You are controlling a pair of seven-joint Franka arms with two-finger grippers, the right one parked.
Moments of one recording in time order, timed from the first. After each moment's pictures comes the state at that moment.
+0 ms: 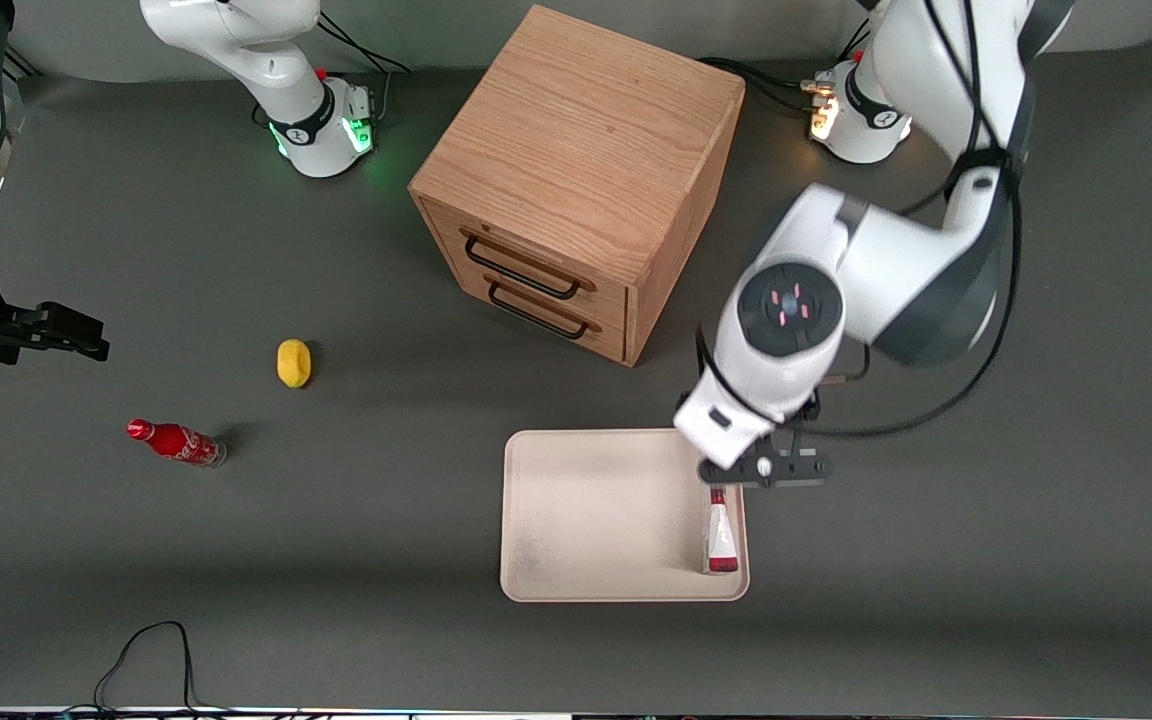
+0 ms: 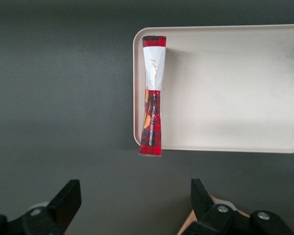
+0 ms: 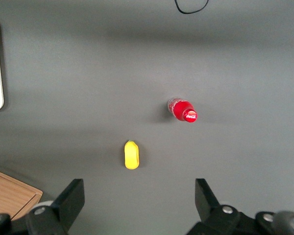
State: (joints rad) arm -0.41 0.65 -0.18 -0.97 0.18 1.58 -0.59
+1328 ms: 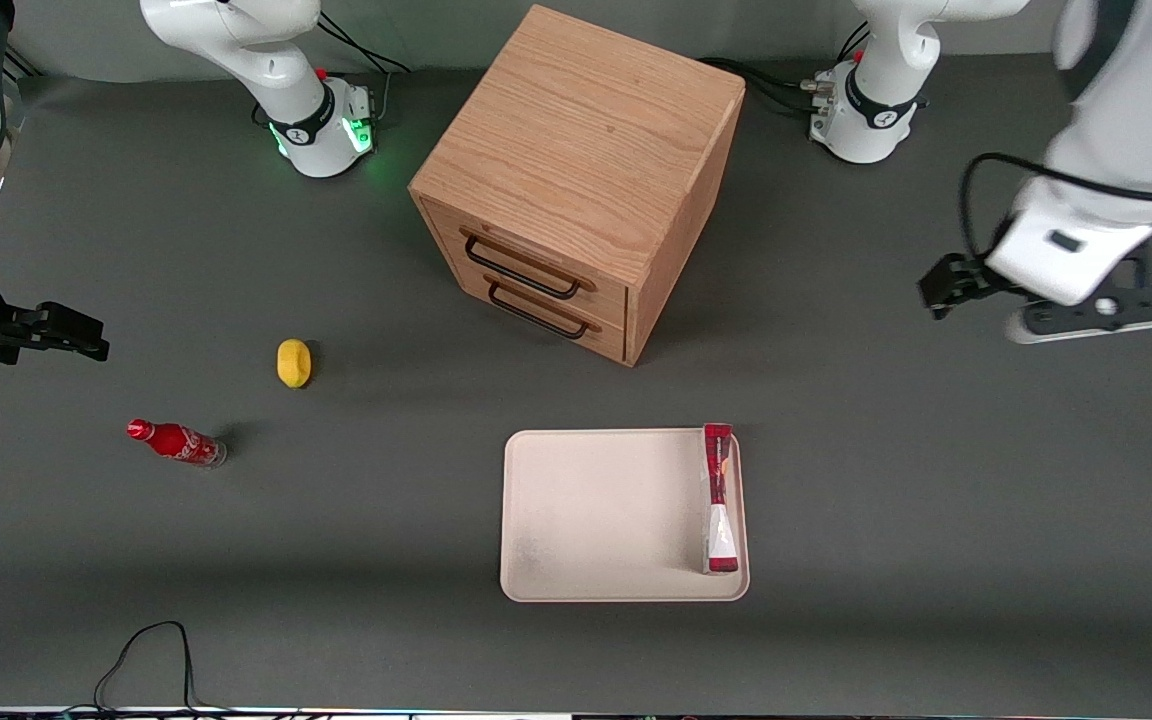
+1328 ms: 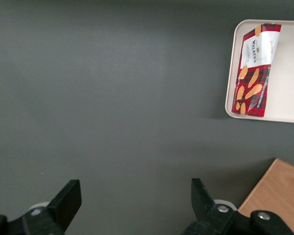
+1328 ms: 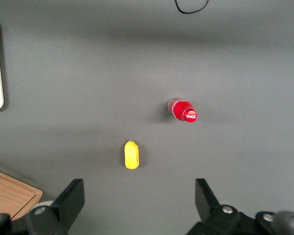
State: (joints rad) arm -0.04 0.03 -0.16 -1.59 0.09 1.61 -0.28
